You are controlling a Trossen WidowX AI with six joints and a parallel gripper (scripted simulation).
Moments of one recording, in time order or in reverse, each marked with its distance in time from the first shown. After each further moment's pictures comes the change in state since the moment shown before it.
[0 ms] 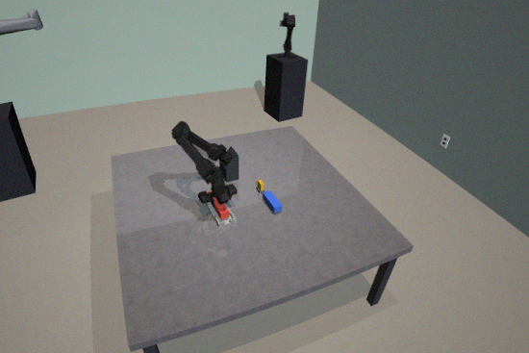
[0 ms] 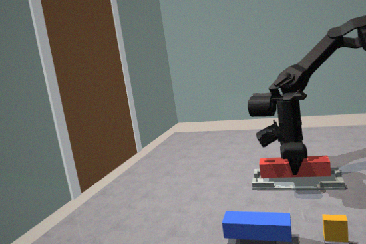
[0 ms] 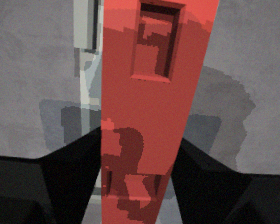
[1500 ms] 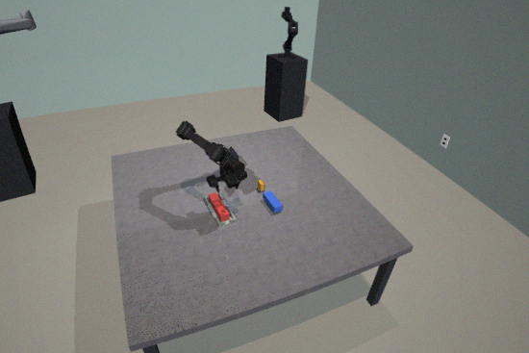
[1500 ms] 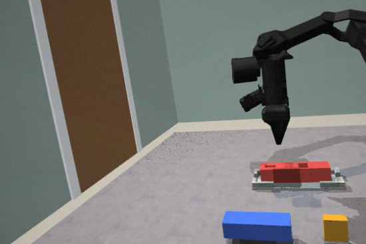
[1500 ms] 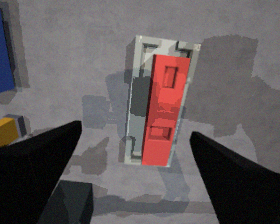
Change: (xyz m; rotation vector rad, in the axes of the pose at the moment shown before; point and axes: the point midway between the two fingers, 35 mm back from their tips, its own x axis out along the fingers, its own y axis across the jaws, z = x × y) arm -0.106 0.041 0.031 0.027 -0.016 0.029
